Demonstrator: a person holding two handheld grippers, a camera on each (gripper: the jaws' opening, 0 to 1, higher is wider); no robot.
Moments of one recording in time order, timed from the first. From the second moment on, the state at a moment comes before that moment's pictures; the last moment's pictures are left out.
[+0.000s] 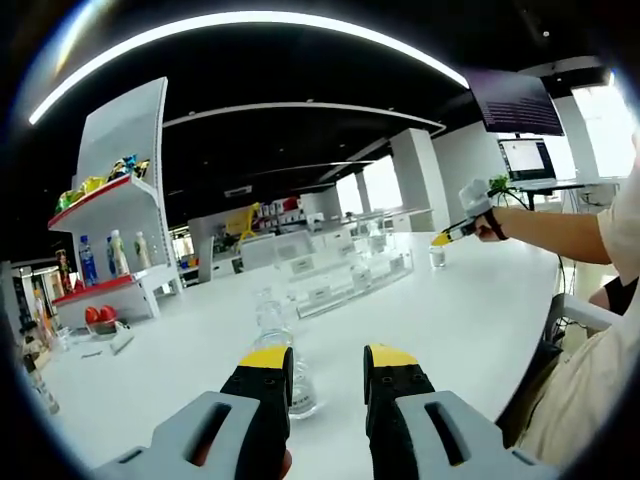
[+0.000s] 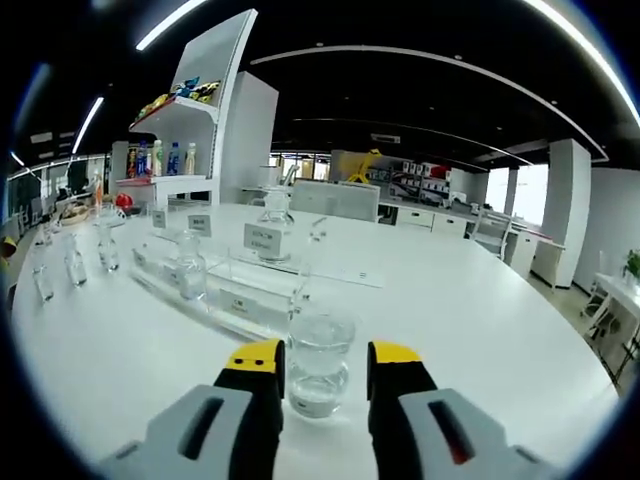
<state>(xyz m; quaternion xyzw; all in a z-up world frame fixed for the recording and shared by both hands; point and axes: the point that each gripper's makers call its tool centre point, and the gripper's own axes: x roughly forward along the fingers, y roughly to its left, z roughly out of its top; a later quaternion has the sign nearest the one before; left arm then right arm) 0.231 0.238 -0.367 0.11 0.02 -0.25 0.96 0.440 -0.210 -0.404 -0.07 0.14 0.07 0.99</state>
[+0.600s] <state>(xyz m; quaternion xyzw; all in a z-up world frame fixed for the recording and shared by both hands) 0.232 0.240 -0.369 0.11 0.02 -0.25 0.96 0.445 -0.209 -0.409 -0.06 0.13 0.07 0.99</state>
